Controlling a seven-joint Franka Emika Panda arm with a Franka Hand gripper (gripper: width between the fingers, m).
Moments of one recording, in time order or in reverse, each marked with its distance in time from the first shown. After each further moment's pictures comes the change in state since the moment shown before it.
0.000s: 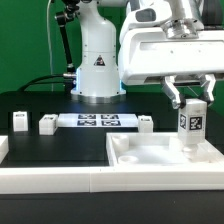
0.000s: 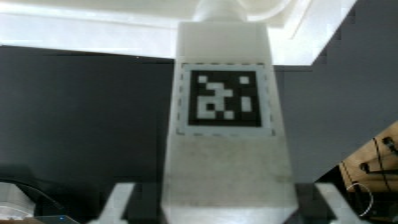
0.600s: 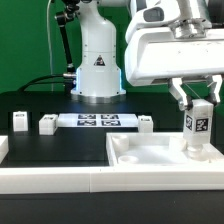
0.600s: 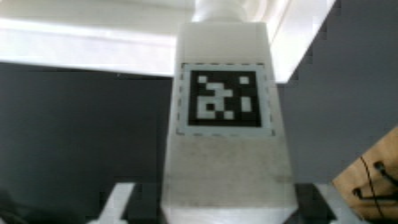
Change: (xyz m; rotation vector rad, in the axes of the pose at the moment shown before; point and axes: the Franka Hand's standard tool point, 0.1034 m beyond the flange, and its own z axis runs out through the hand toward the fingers) arm -0.001 -0.009 0.003 0.027 -0.099 -0.005
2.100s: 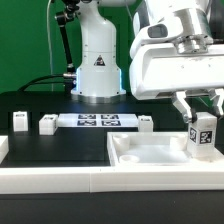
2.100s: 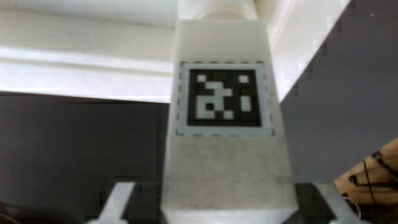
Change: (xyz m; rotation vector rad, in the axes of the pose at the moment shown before) arm -0.014 -0.010 0.016 -0.011 0.086 -0.014
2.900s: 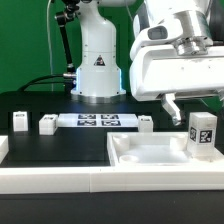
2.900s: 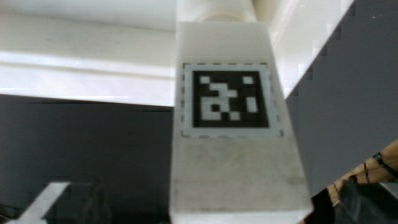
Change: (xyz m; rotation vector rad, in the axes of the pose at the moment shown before) arm 0.001 0.001 0.000 0.001 -0.013 0.001
